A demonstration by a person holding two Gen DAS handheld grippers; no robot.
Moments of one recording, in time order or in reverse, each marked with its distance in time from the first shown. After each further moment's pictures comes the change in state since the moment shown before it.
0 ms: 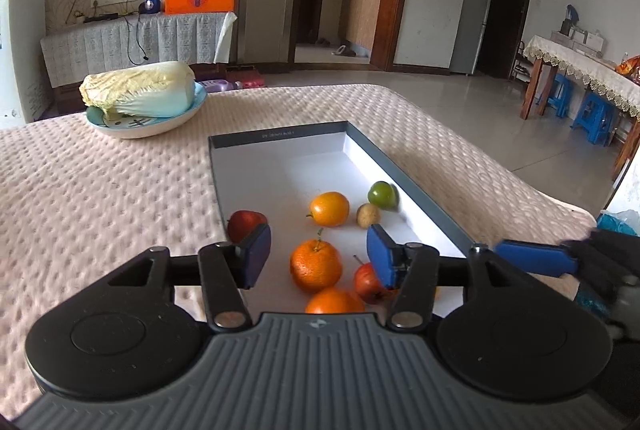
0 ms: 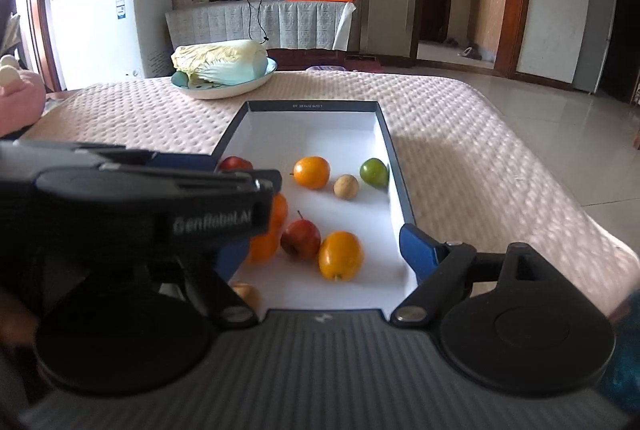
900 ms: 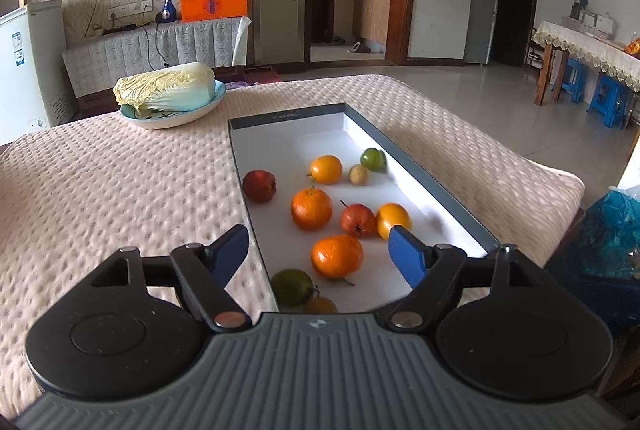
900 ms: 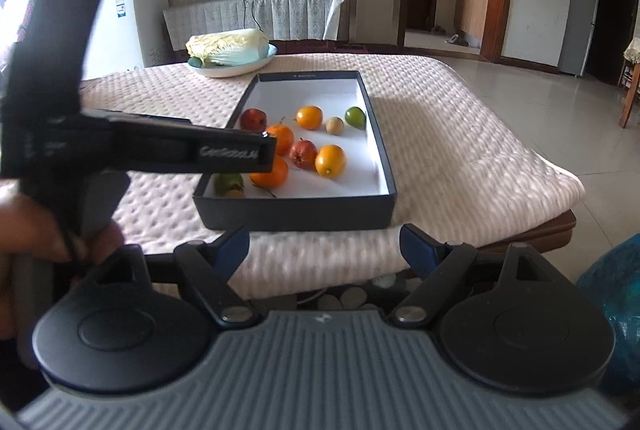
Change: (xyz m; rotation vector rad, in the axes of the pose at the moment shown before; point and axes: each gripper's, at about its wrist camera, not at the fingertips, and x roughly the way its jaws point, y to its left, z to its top) left arm -0.067 -0.032 -0.036 0.049 0.003 0.071; right arm -0.094 -0.001 -0.053 0.036 0.029 -0.020
